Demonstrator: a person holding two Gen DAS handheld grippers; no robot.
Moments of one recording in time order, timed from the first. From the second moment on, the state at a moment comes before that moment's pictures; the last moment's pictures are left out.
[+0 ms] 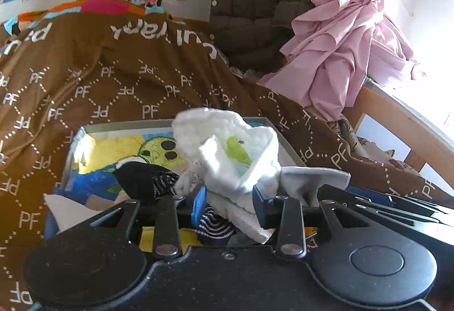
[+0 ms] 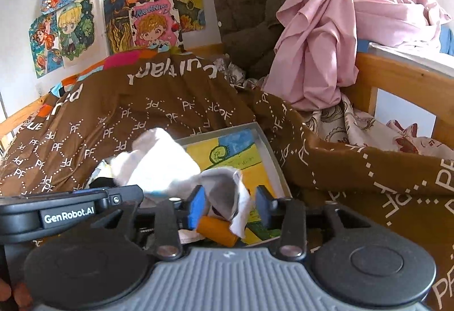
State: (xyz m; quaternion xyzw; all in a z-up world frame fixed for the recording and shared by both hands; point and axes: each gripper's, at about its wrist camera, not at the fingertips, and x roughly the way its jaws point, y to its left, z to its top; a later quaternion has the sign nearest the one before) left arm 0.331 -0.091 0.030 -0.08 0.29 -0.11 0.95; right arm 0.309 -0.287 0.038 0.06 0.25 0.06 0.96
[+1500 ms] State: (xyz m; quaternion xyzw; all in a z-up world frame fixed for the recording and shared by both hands) left arm 0.119 -0.030 0.083 -0.06 0.17 -0.04 0.98; right arm 0.124 -0.273 0.086 0.05 0.15 0.10 0.98
